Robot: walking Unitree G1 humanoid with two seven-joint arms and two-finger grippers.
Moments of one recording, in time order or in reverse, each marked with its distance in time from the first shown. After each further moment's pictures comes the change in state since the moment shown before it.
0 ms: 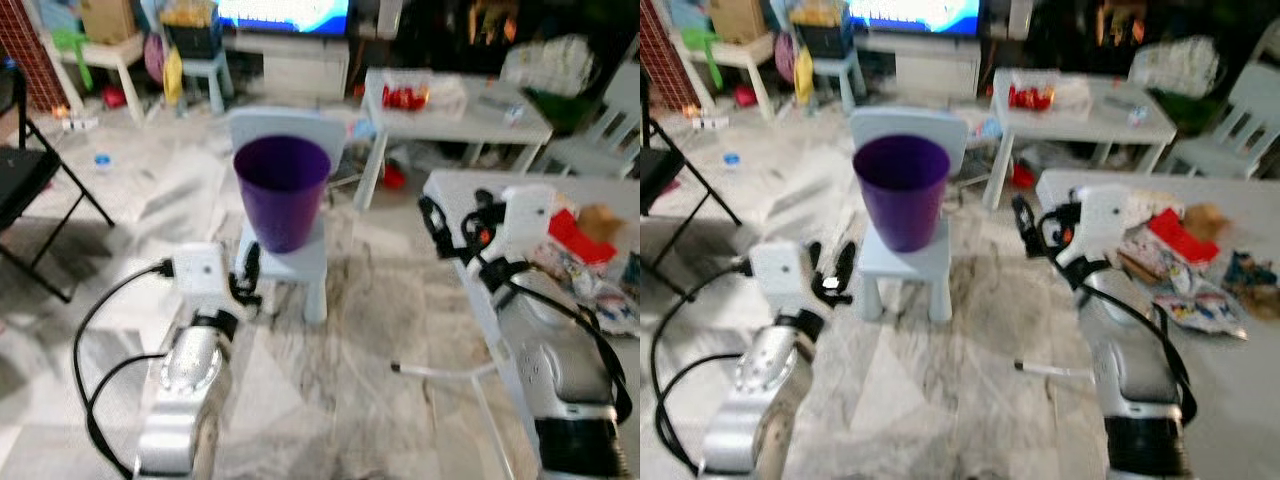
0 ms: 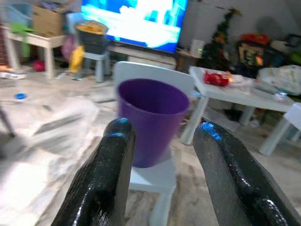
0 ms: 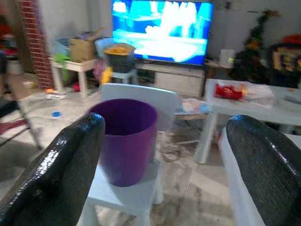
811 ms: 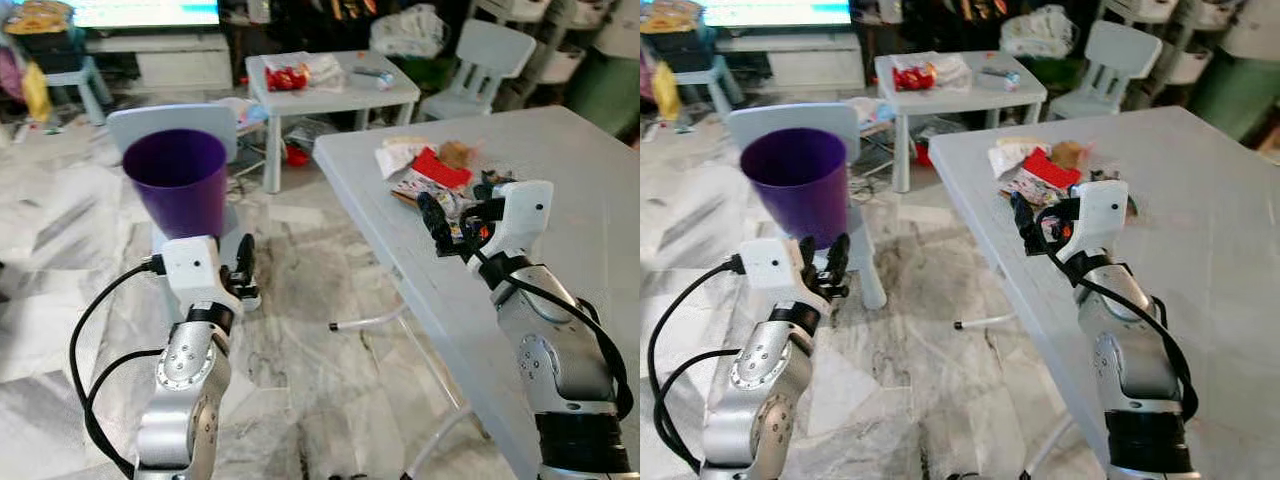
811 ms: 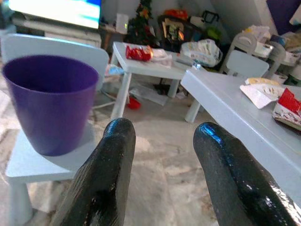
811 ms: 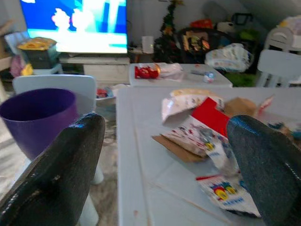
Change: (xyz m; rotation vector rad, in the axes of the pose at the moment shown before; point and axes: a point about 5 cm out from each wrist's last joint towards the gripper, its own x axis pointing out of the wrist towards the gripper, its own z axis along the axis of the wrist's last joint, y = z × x) left arm 0.004 0.006 0.002 -0.074 -0.001 0.035; right arm 0.002 -0.001 0.000 -0.005 0.011 0.002
